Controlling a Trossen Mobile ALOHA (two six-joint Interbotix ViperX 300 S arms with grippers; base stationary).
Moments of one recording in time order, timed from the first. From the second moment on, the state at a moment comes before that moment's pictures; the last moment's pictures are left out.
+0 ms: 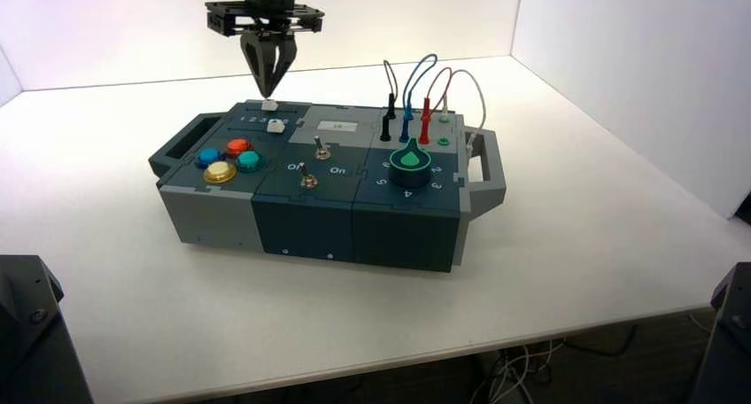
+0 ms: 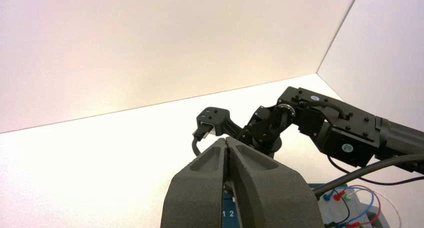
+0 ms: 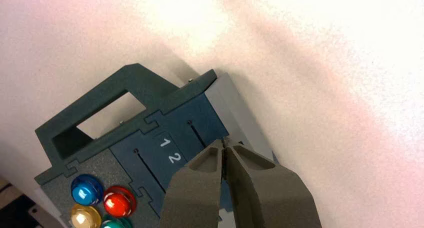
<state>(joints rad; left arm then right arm) -0.16 -0.90 0.84 -0.10 0.47 0.01 0.78 0.89 -0.76 0.15 1.33 -0.10</state>
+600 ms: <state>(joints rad) -0.16 -0.90 0.84 -0.10 0.46 0.02 0.79 0.92 -0.80 0.18 1.36 -0.09</state>
